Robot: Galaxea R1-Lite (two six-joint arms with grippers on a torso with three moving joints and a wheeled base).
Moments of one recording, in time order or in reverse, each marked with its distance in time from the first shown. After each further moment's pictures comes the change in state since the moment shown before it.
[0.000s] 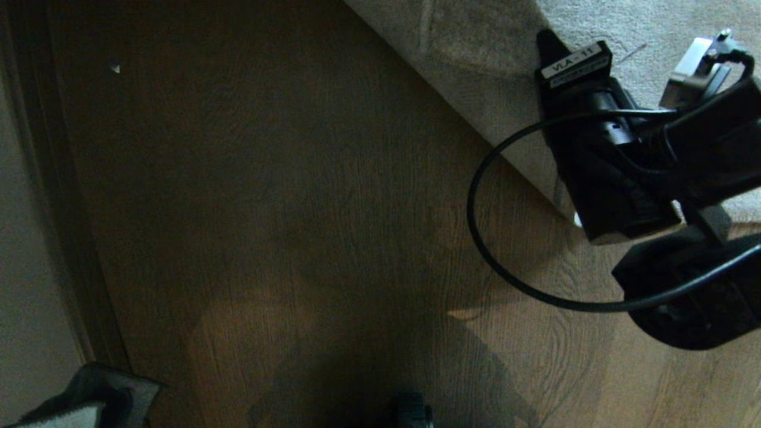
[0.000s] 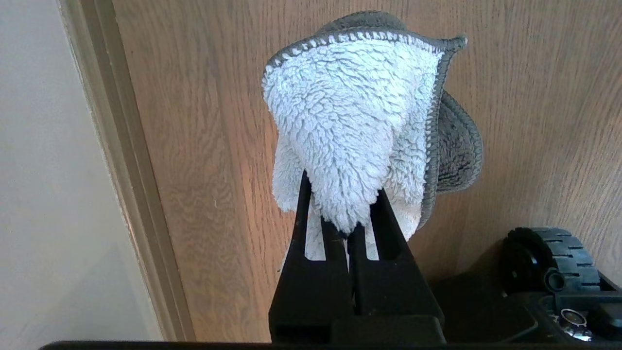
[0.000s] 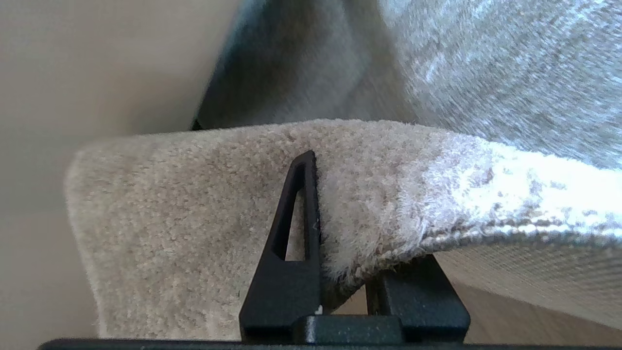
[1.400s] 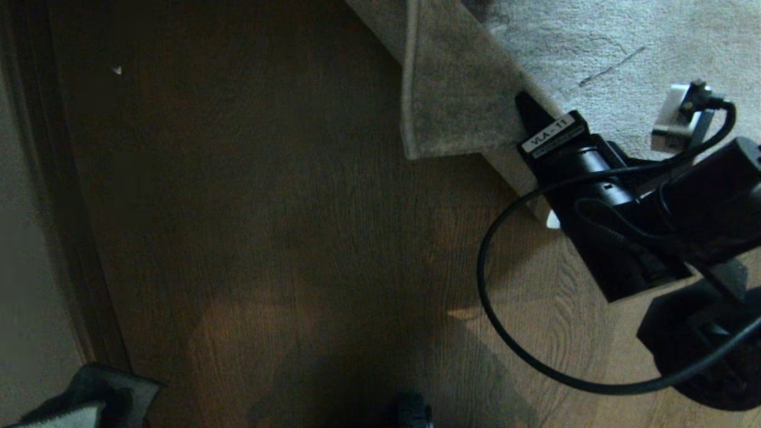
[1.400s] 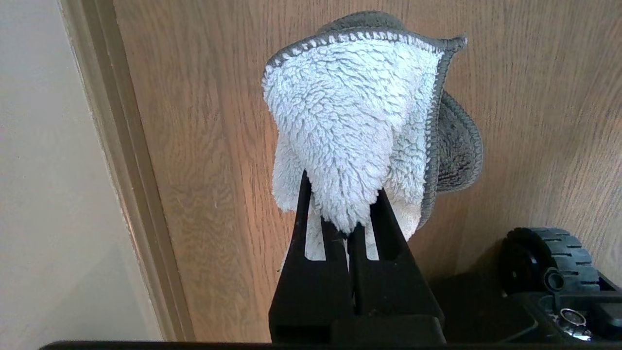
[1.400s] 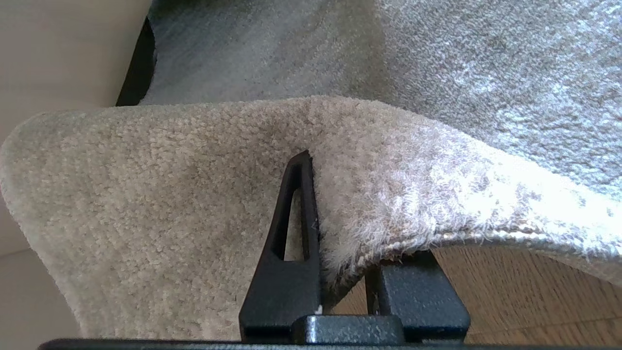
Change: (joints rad) left arm 0.000 0.000 0.000 0.000 0.001 0.000; right arm 0.012 -0.041 0.221 0.001 0.020 -0.088
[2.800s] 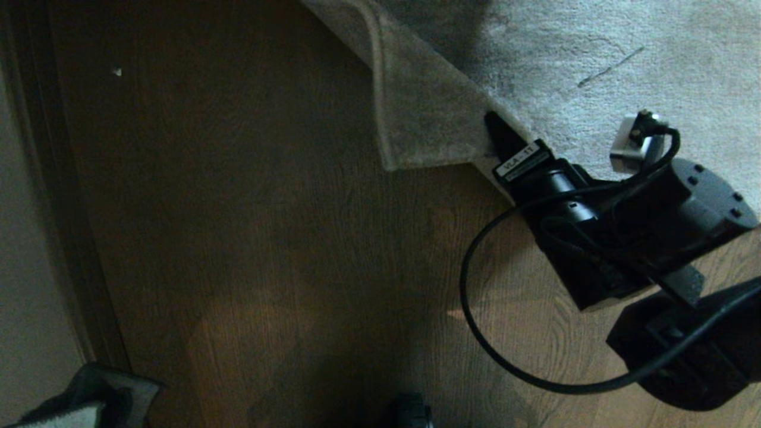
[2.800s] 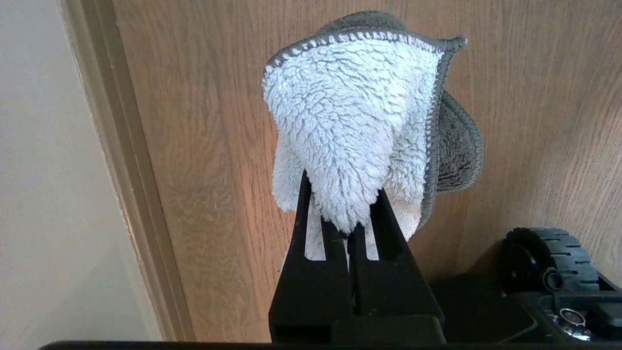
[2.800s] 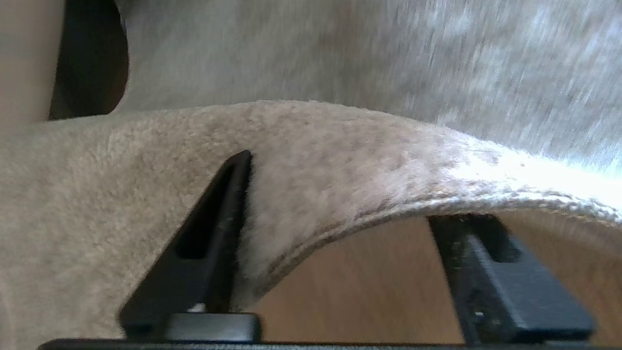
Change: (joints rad) left arm 0.000 0.000 0.000 0.000 0.000 0.000; right arm 0.027 0.074 0.000 0.005 -0.005 0.026
